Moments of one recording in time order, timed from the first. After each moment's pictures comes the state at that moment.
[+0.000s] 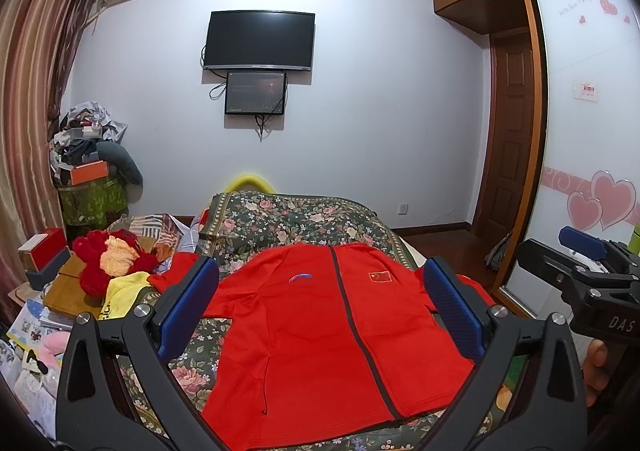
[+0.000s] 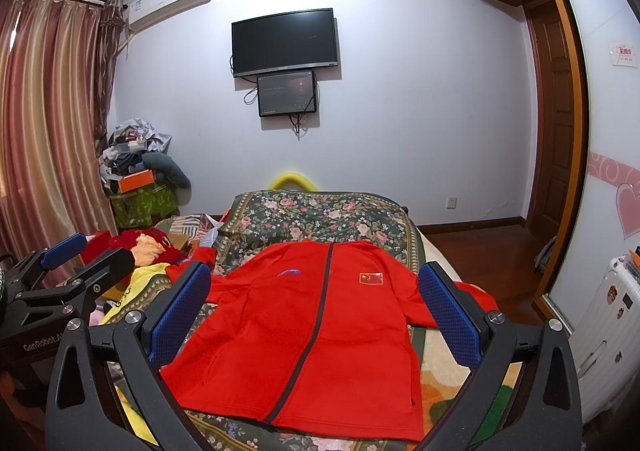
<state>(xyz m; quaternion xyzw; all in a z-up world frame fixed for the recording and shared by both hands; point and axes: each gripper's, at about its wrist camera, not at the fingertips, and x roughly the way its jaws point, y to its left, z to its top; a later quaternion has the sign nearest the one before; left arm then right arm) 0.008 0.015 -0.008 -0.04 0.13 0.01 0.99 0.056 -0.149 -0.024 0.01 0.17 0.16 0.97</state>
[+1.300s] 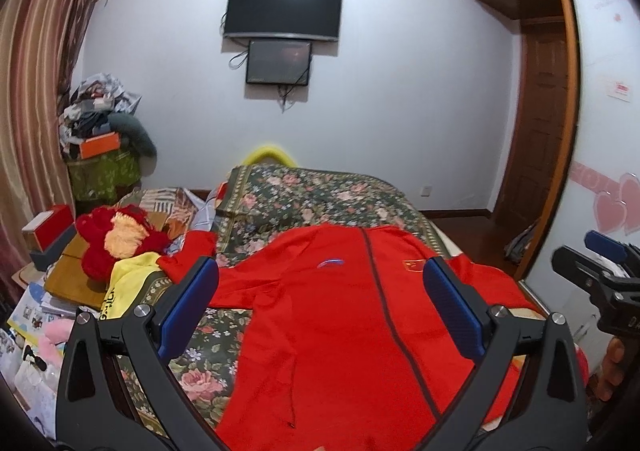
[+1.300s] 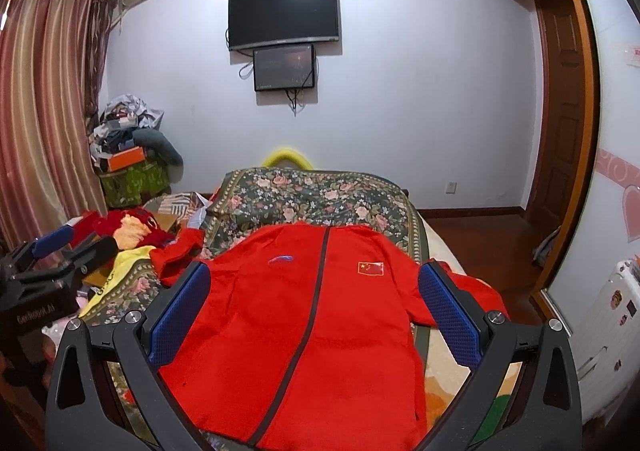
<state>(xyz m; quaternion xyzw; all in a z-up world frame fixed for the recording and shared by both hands) 0.082 0.070 -0.038 -0.06 0.19 0.05 0.98 0.117 -0.134 -0.053 -0.01 0.21 0.15 0.96</state>
